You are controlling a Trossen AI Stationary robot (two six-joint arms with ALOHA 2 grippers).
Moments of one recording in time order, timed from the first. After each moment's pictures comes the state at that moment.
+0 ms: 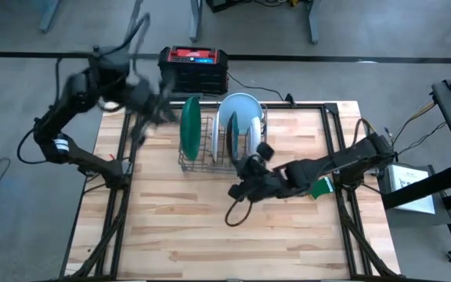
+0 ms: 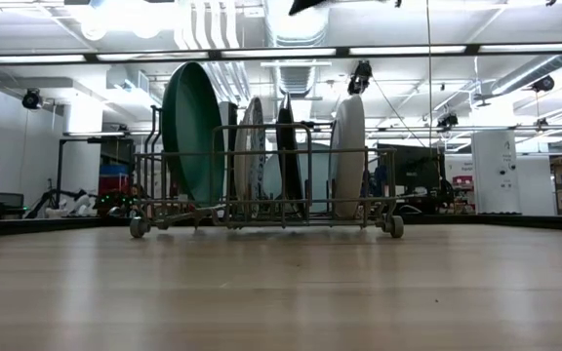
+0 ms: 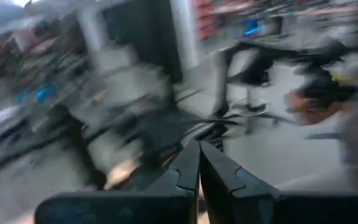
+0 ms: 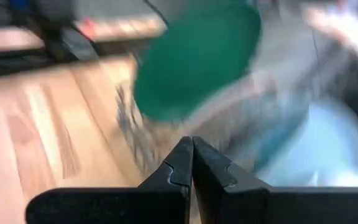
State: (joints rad) left arm 0.26 1.34 1.92 -0.79 0.80 0.33; right arm 0.33 1.70 1.52 -0.53 0.84 0.30
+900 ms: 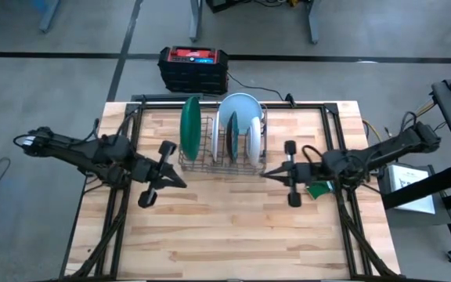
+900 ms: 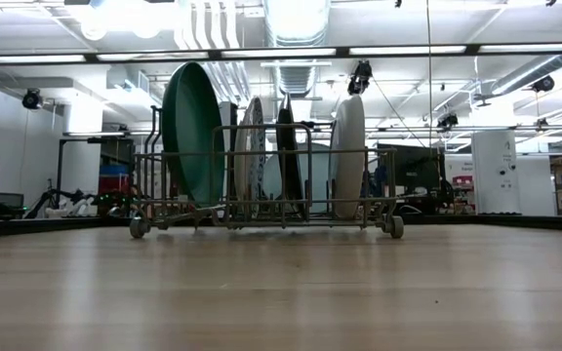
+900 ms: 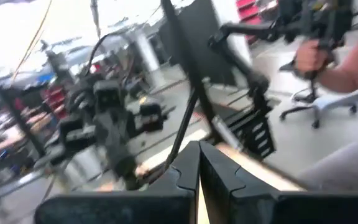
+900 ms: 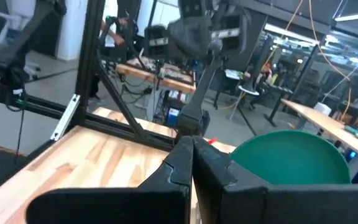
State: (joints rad) left arm -0.22 0.87 0.80 0.10 0.17 0.37; right arm 0.32 0.99 0.66 0.34 0.24 -0.30
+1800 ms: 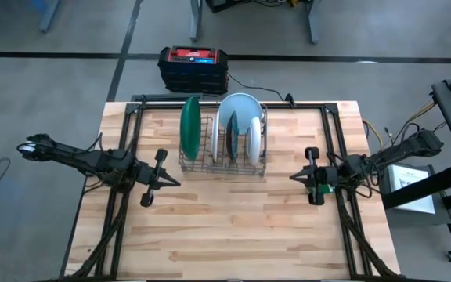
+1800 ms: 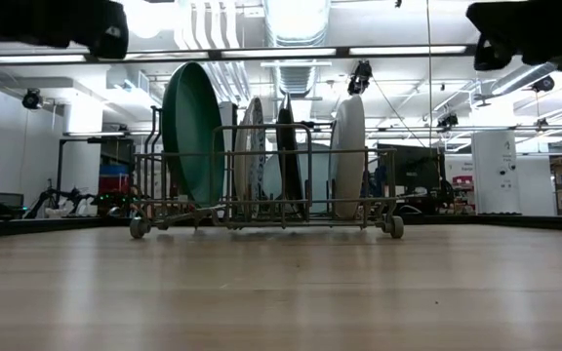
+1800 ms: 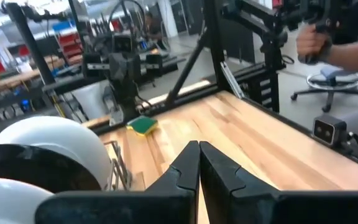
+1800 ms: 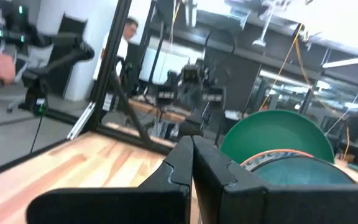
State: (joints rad) left arm -0.22 0.56 0.31 0.17 0.04 0.25; right arm 0.32 0.53 0.01 0.74 0.16 -0.36
